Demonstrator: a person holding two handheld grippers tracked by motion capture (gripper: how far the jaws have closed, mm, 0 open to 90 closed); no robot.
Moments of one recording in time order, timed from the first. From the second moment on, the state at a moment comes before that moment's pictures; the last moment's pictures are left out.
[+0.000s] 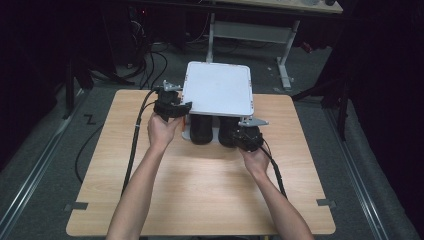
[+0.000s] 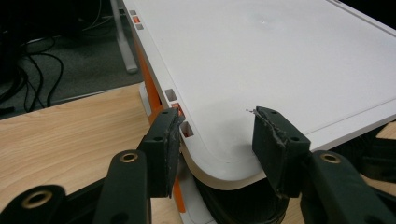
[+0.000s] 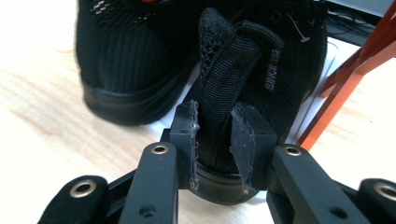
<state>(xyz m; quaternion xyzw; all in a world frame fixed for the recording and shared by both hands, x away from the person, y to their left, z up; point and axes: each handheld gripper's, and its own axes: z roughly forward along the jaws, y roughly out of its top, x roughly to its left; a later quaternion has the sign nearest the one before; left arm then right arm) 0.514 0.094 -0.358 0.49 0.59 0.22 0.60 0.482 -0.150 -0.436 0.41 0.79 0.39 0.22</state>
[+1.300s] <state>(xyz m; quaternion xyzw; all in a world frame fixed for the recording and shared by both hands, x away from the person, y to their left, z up) 0.465 0.118 -0.354 0.48 0.57 0.23 0.63 0.433 -0.263 -0.442 0.45 0.76 0.41 0.22</state>
